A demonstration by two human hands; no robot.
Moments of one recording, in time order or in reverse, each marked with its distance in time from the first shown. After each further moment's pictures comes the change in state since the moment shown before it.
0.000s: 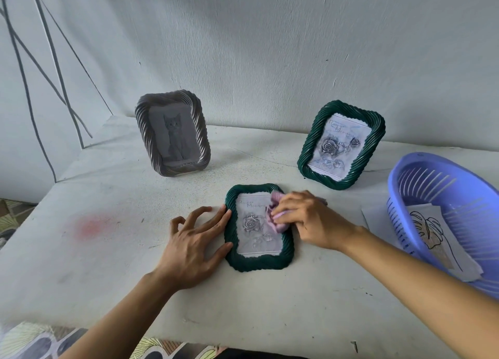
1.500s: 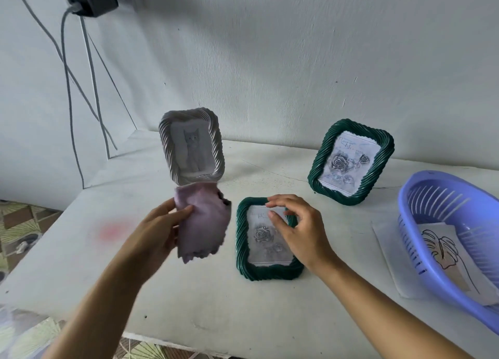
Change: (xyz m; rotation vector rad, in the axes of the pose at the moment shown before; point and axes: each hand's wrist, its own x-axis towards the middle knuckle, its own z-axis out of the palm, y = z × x) left_hand -0.008 -0.006 -0.098 -1.431 0.176 -0.637; right_hand 0.029 -0.066 0.016 0.522 0.538 0.388
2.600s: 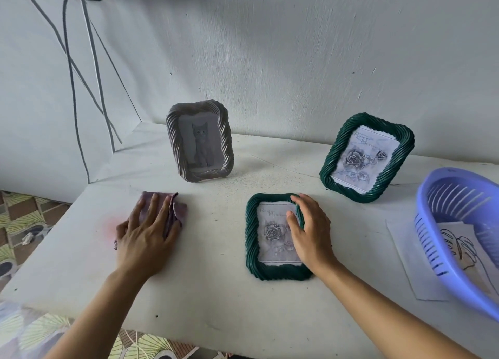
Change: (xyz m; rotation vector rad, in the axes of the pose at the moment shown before) left_hand 0.043 -0.071 -0.072 1.424 0.365 0.226; right_hand -0.005 0.049 0.033 -0.389 0.089 0.242
